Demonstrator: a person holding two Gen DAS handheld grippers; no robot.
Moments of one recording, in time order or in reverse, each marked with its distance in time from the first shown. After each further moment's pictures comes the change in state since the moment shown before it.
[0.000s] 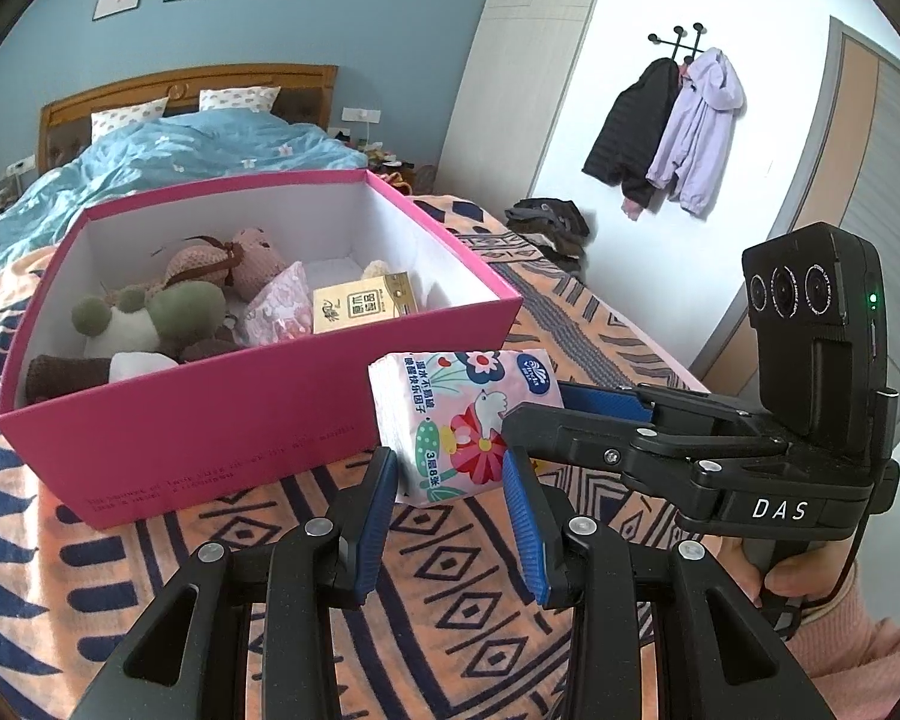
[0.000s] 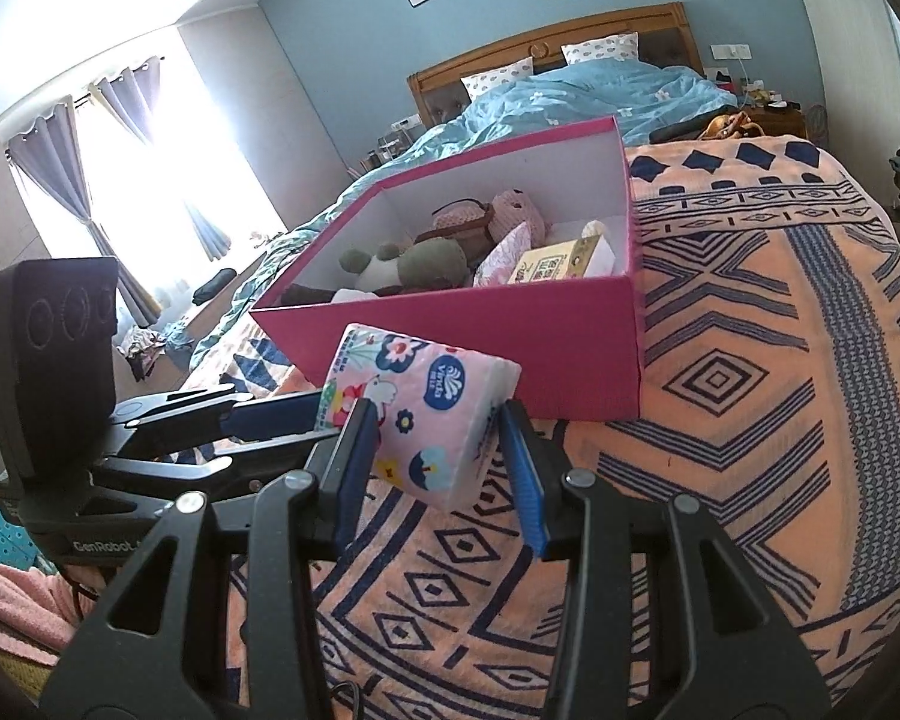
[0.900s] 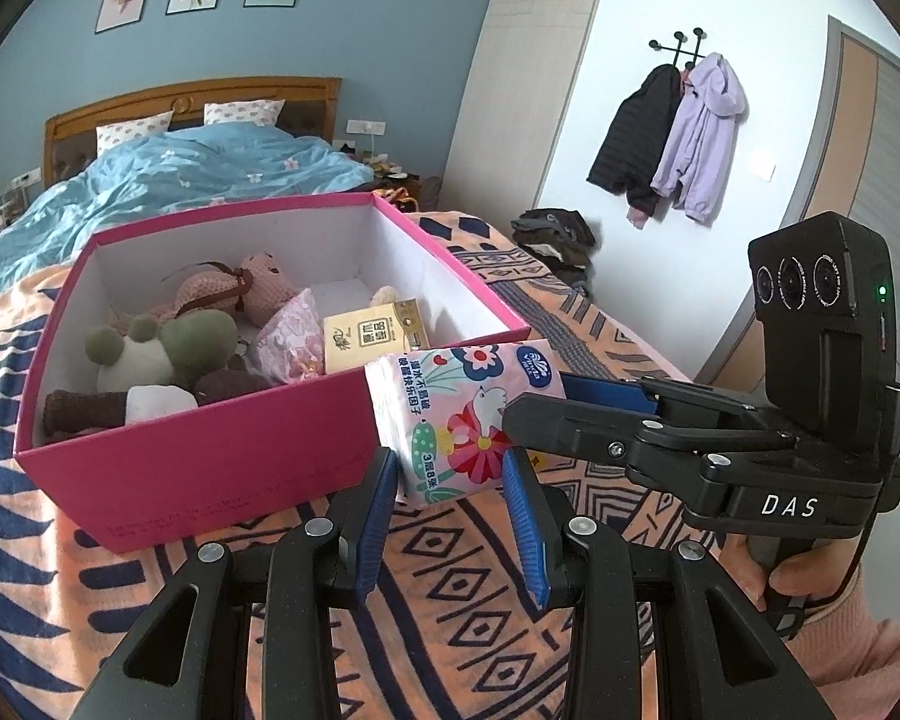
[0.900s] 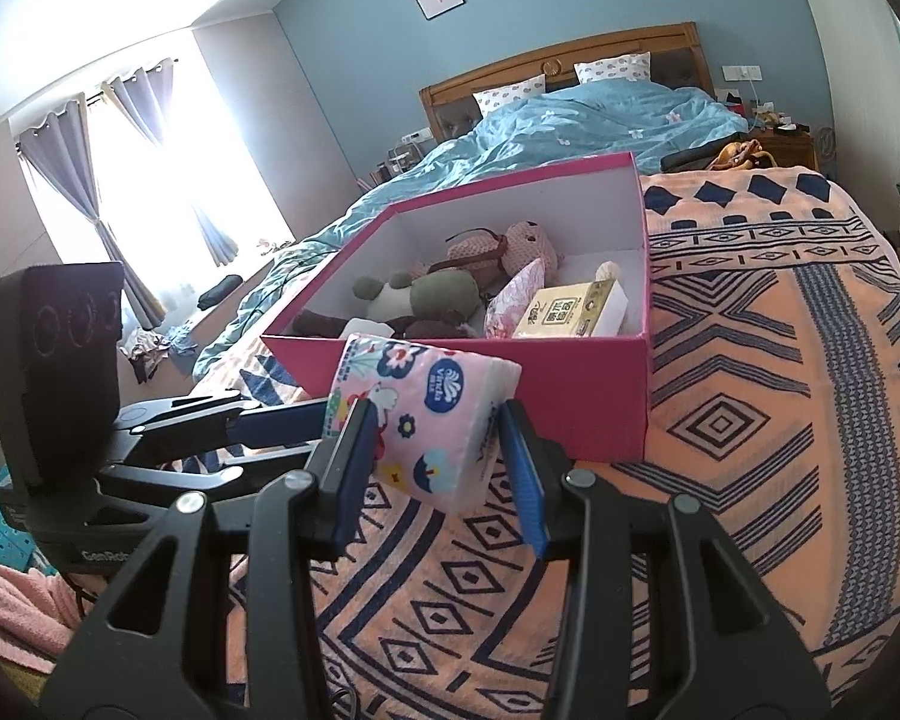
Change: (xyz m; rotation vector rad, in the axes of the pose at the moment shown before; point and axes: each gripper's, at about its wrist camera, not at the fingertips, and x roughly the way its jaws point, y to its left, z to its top) left arm -0.005 0.001 0.013 0.011 -0.024 0.022; right arm -0.001 0.007 0.018 -0.034 -0.033 0.010
